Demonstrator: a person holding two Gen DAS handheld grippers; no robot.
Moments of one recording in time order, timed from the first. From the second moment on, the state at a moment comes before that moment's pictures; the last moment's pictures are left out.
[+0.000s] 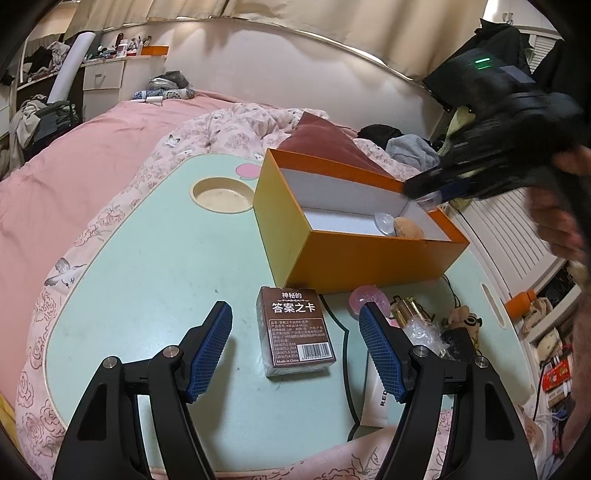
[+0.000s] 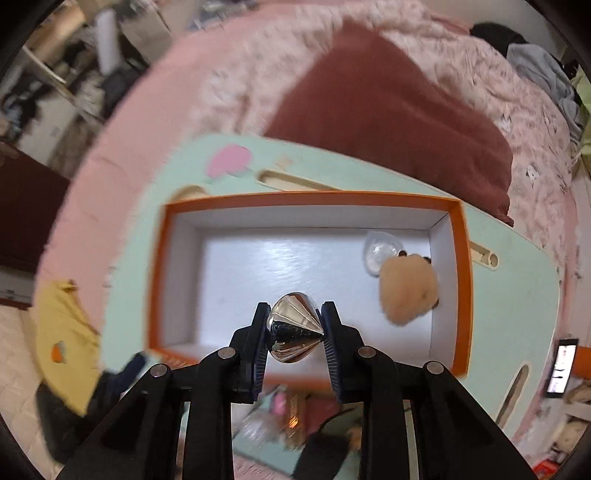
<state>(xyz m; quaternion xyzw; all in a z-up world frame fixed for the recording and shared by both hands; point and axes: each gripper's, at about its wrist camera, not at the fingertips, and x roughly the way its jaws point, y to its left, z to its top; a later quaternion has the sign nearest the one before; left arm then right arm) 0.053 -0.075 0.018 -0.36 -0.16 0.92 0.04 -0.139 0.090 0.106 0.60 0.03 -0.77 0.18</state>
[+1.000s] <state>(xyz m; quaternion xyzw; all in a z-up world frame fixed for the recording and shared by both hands) -0.038 -0.082 0.036 -0.42 -0.04 0.90 -0.07 -0.002 0.148 0.058 0.46 -0.05 -0.87 0.17</state>
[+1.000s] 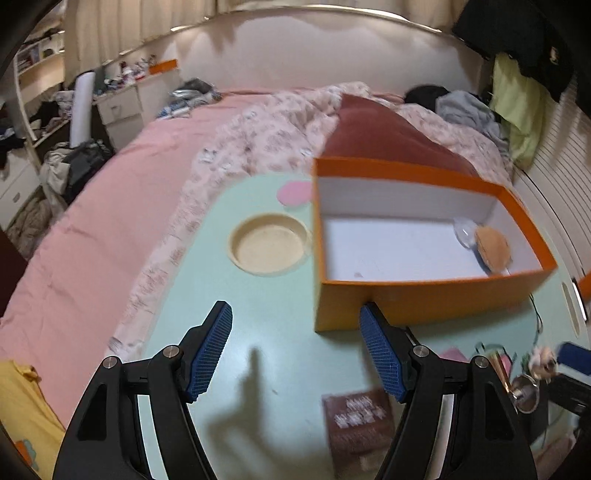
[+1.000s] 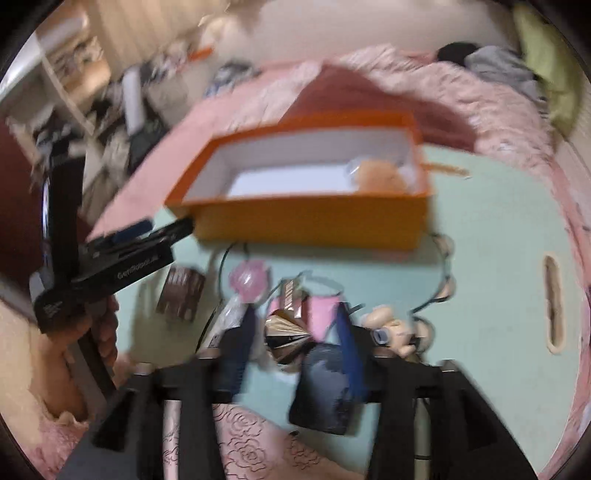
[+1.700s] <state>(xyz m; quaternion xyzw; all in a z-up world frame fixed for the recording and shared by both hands) -0.061 -0.001 0.098 -0.43 -0.02 0.90 0.09 0.056 0.140 0.037 0.37 0.05 -0.93 0.03</state>
